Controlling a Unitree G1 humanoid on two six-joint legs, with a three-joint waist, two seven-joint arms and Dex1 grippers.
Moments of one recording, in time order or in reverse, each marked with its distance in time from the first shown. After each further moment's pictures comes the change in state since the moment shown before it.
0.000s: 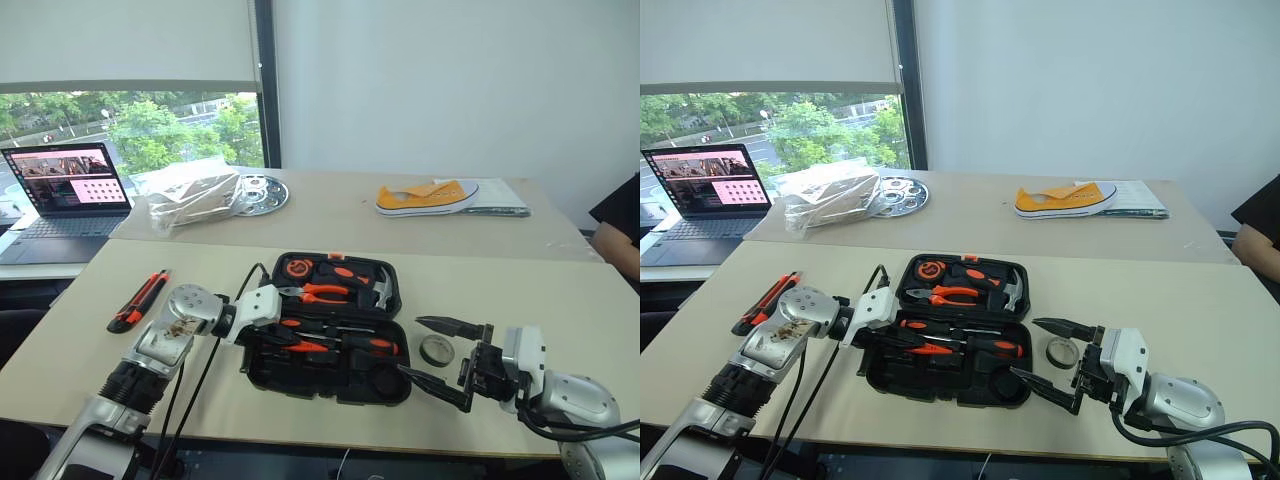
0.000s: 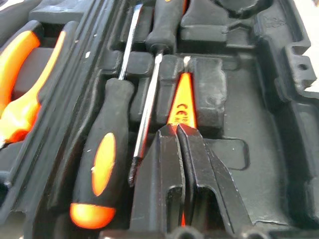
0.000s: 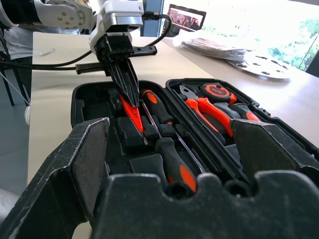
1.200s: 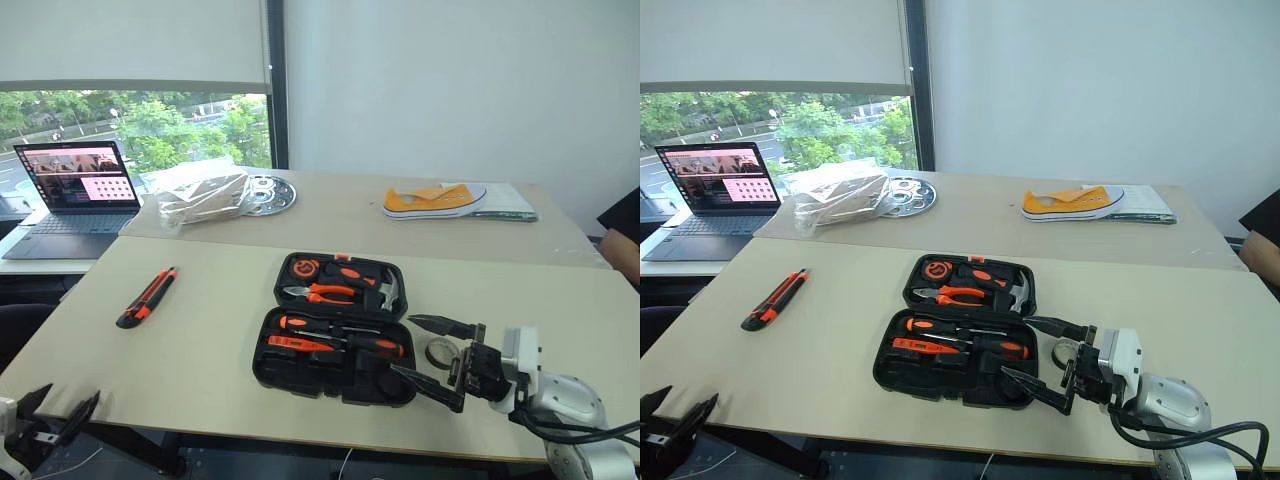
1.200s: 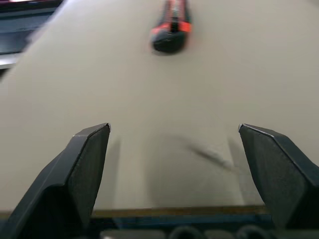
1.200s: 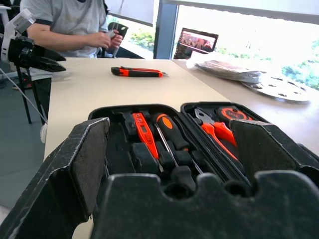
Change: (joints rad) left arm 0.911 -0.101 1.044 -0.090 -0.404 -0.096 0.515; right arm -0.046 0.057 0.033 0.020 0.038 -0.024 0.029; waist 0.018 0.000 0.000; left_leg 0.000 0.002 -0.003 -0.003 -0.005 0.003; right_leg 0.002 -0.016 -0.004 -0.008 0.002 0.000
